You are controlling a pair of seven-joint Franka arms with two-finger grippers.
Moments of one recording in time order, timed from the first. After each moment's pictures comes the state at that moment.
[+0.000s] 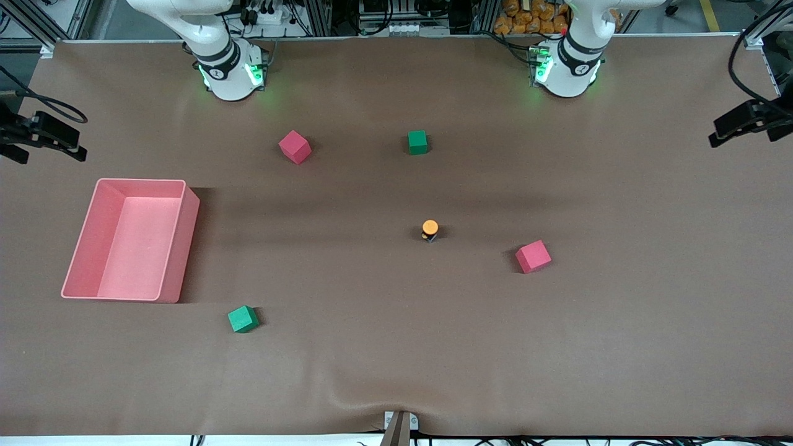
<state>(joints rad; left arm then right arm) -0.05 -0.02 0.10 -1.51 0.01 1.42 -0.04 -0.01 0.02 -0.03 -1.43 0.02 1.44 -0.06</state>
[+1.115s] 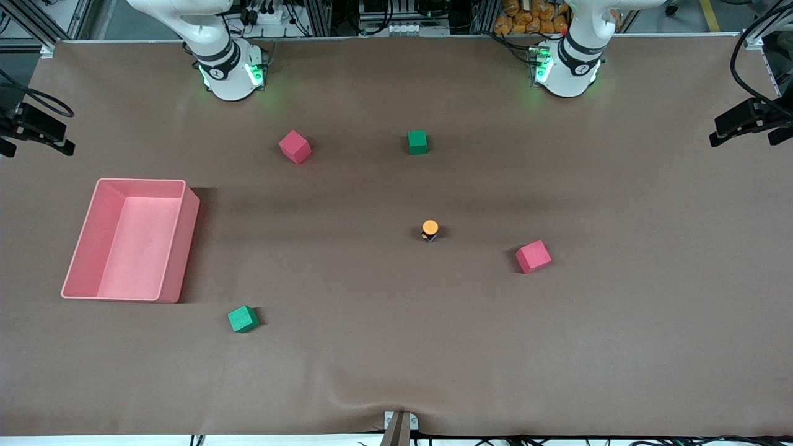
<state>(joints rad) -0.06 -0.02 0.10 -1.51 0.00 1.43 0.01 -0.02 0.02 -0.03 -1.41 0.02 1.41 -0.06</state>
